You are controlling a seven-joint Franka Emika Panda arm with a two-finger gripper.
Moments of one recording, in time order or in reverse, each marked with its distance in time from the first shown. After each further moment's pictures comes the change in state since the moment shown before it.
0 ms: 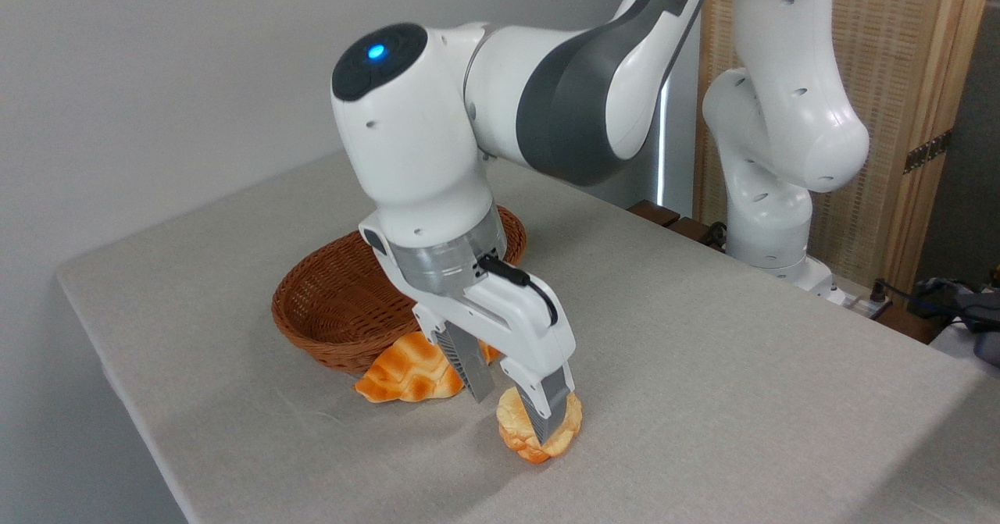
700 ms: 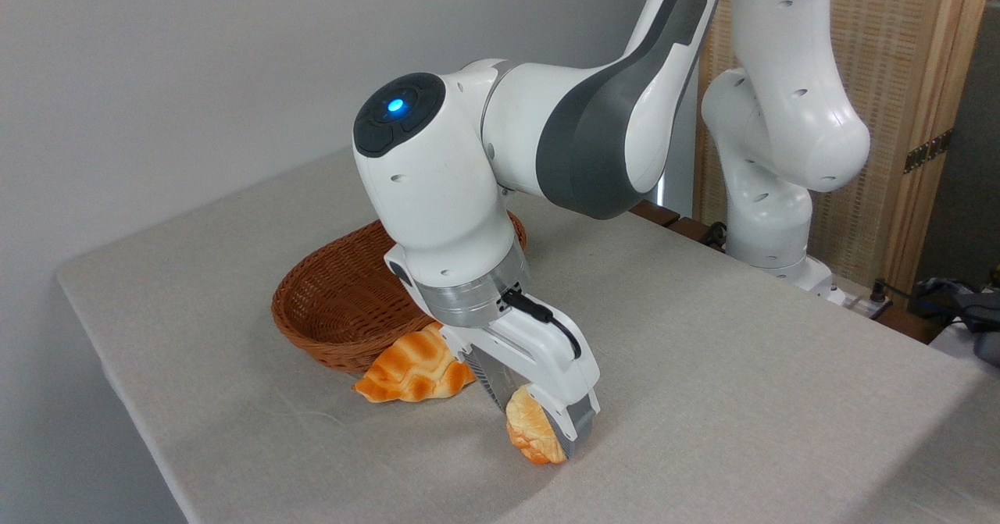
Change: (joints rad) arm 0.020 0.017 0.007 -0.041 0.001 0.001 0.051
